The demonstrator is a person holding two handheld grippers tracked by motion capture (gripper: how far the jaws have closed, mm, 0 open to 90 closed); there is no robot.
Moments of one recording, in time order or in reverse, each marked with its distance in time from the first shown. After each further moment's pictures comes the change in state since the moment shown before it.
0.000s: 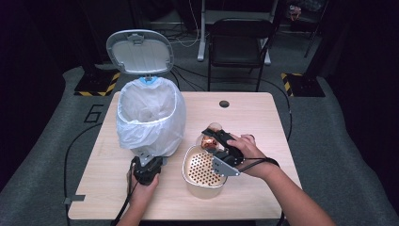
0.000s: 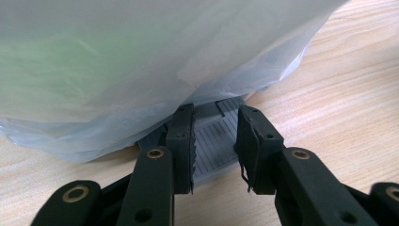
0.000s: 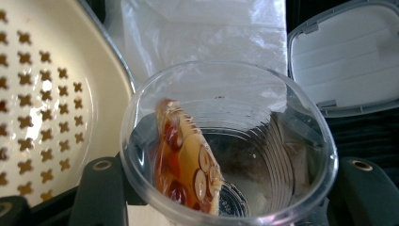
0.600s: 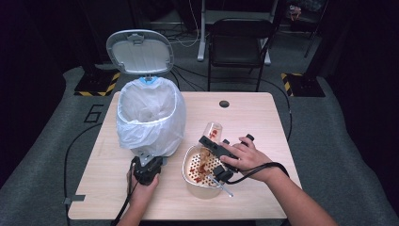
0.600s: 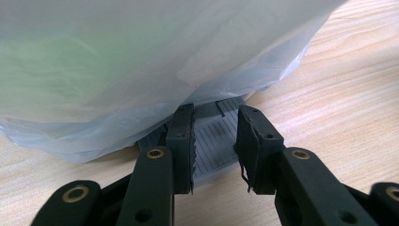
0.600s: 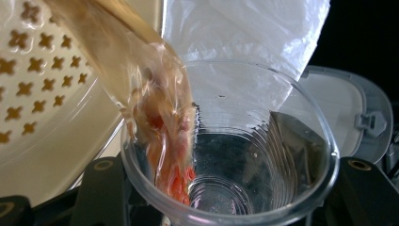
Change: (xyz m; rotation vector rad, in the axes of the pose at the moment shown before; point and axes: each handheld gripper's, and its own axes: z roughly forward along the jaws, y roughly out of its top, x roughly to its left) left arm 0.000 0.000 0.000 0.003 0.005 -0.009; right arm 0.024 0.014 -0.003 0.088 -0.091 -0.529
